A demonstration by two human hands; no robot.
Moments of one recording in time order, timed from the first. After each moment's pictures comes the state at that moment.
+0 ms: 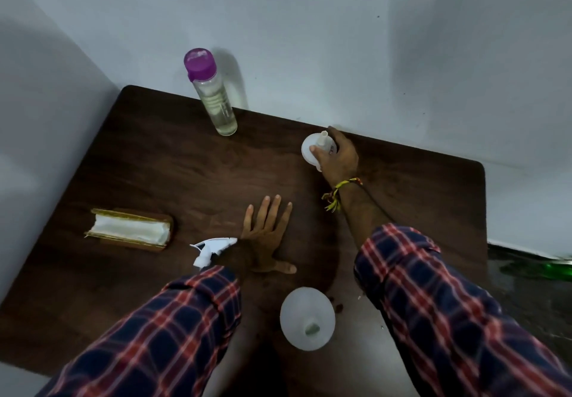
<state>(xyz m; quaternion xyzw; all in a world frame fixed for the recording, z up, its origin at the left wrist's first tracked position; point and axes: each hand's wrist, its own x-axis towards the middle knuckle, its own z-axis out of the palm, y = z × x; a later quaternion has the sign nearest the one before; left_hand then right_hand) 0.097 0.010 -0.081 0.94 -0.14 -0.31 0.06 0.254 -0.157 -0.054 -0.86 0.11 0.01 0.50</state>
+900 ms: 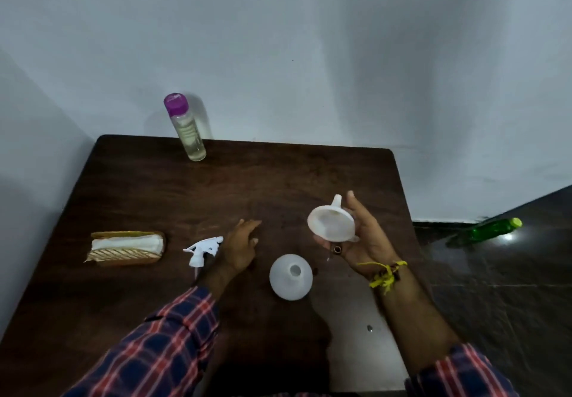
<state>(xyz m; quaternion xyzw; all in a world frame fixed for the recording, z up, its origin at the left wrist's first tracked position) 0.018 0.028 0.013 0.92 0.00 -0.17 0.36 -0.006 -0.224 0.132 -0.41 0.29 0.19 0.84</state>
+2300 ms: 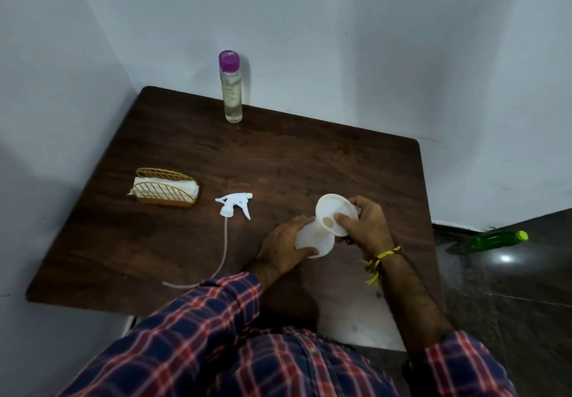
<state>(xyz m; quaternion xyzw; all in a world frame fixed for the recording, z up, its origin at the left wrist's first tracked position) -0.080 -0.002 0.016 0.89 -0.06 -0.16 0.43 -0.057 -0.169 0.121 -0.85 0.19 0.10 0.49</state>
